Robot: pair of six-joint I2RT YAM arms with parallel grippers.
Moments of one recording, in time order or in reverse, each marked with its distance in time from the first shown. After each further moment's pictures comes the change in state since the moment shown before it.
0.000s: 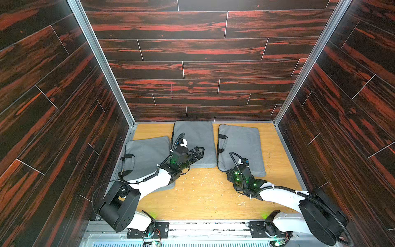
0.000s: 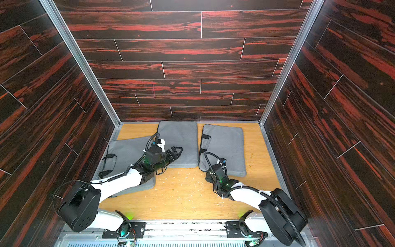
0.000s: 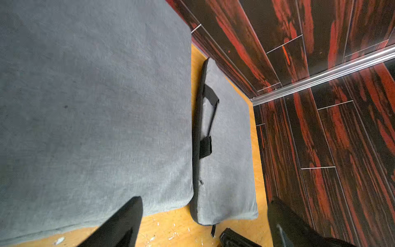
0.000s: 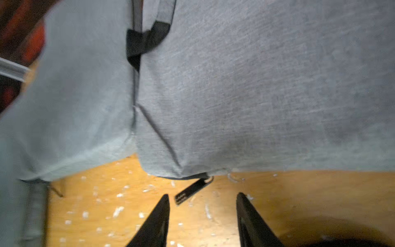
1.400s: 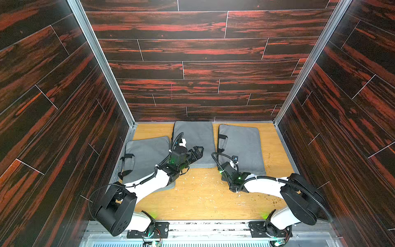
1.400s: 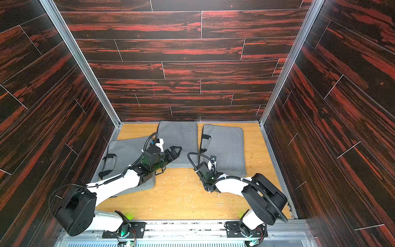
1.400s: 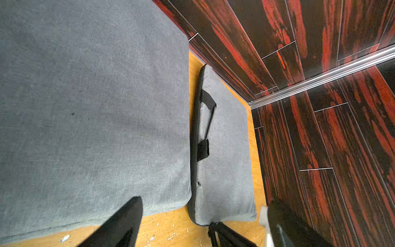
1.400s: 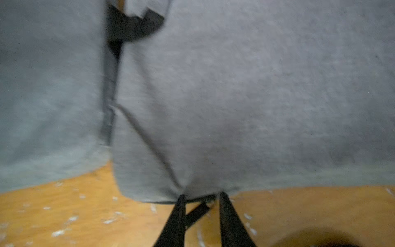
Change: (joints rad) left arm 0.000 -0.040 -0.002 -0.025 -0.018 0.011; right arm 0.137 0.229 0.211 -0.225 0.310 0.000
